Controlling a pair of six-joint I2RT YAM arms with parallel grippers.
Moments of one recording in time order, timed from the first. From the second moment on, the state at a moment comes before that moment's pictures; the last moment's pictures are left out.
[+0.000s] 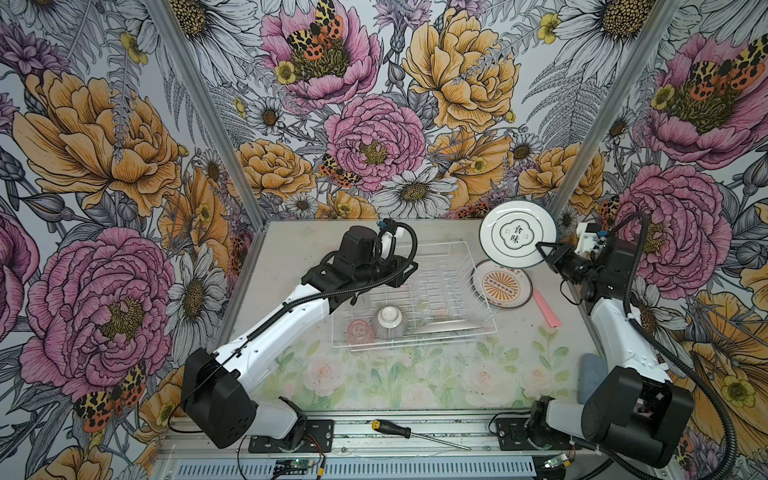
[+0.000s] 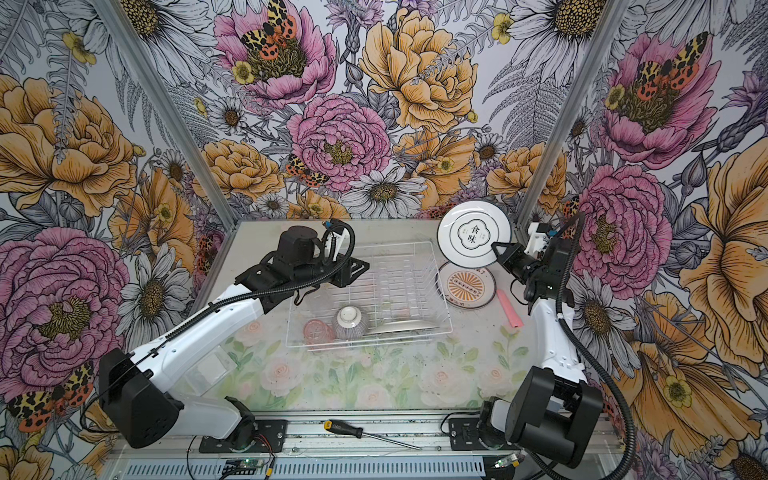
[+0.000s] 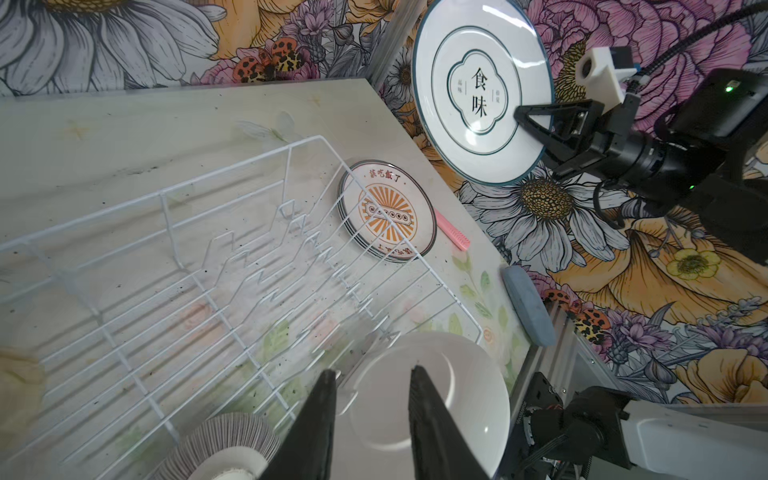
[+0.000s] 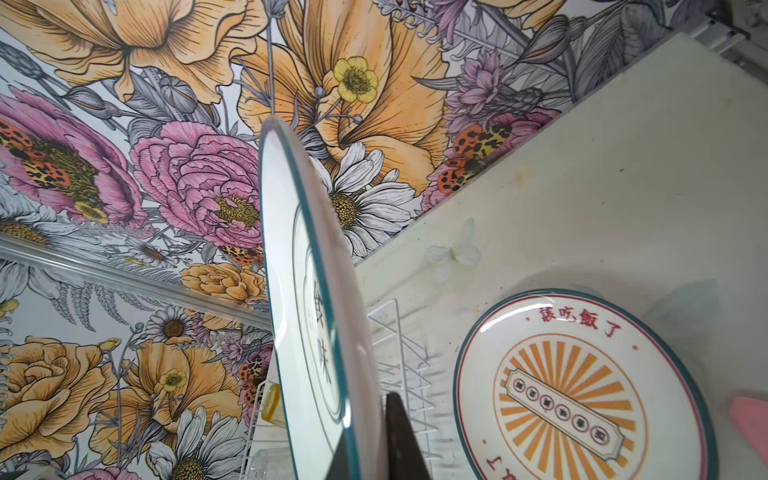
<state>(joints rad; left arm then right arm) -0.62 1.37 1.26 -0.38 0.31 -0.33 -0.42 1.28 0.96 -0.14 -0.77 0.59</state>
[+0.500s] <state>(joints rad) -0.62 1.35 1.26 -0.45 0.24 -0.25 -0.44 1.41 0.89 -0.22 -0.68 0.51</state>
